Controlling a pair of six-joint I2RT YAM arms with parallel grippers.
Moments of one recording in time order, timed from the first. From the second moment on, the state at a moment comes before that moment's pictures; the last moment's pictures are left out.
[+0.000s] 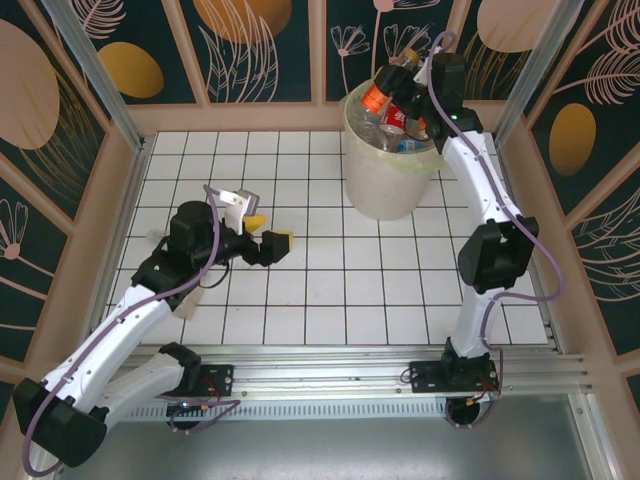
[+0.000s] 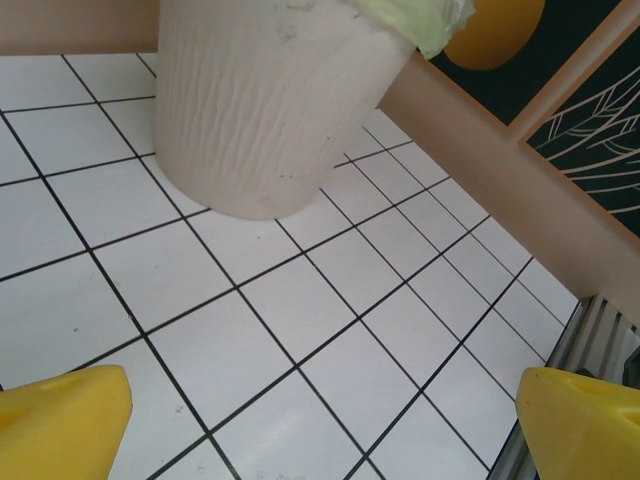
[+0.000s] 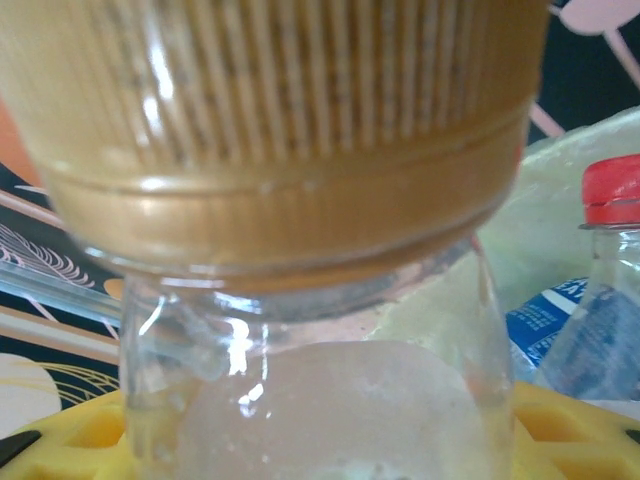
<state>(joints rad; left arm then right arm) -0.50 0.93 0.82 -0.28 0.43 -0.29 0.20 1.95 2.02 -0.34 -0.36 0.77</state>
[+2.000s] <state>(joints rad) -0.50 0.92 0.79 -0.28 0.42 -0.28 0.20 2.14 2.48 -0.57 -0.16 0.56</state>
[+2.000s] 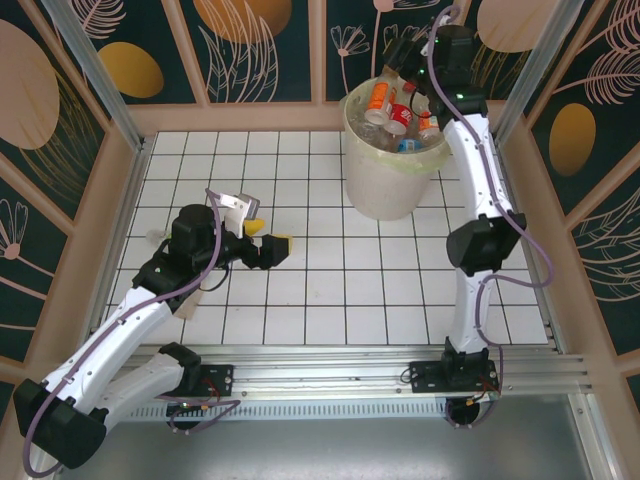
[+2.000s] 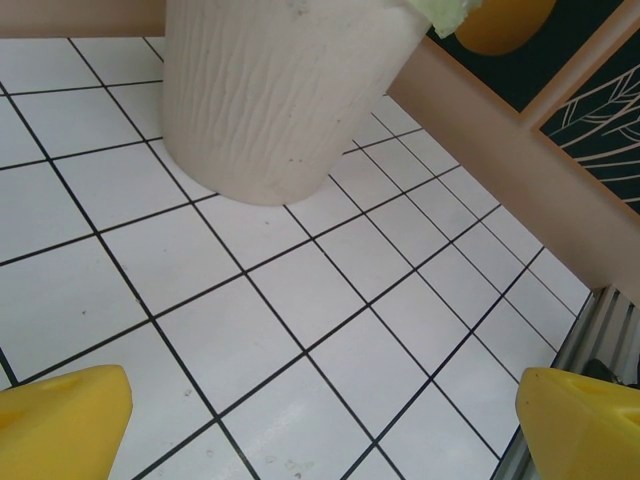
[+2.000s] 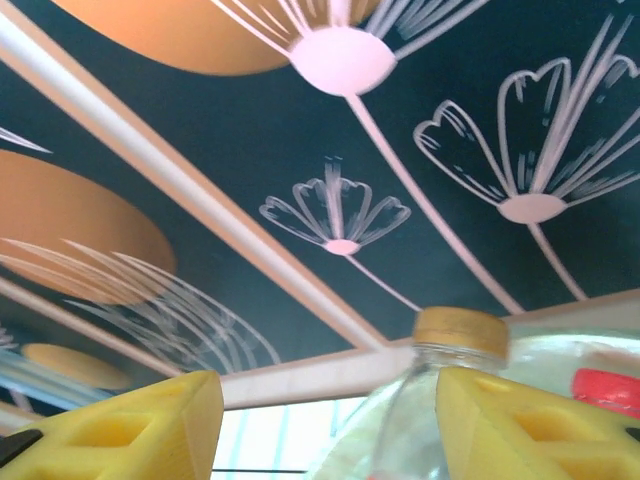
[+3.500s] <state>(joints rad) -0.50 0.91 0.79 -0.30 0.27 -0.29 0.25 2.04 2.27 -0.62 -0.16 0.51</state>
